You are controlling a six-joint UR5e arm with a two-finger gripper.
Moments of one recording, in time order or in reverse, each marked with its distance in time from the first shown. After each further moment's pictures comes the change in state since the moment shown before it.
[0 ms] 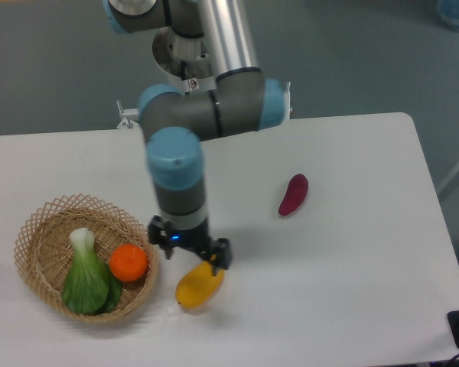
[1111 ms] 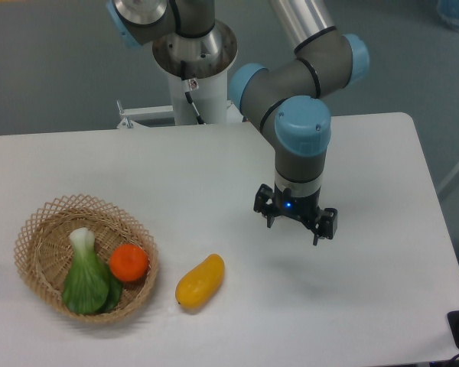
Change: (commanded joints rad) arm 0.175 0.037 -0.049 -0.015 0.032 0.338
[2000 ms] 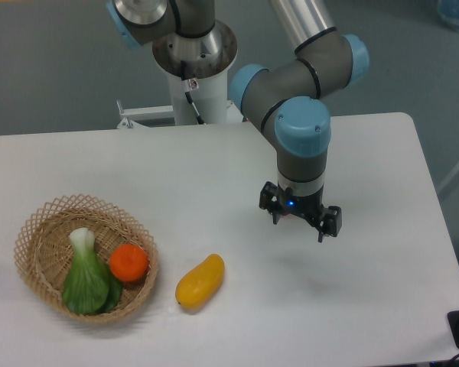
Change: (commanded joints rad) arm -0.003 0.000 -0.003 0.012 0.023 0.000
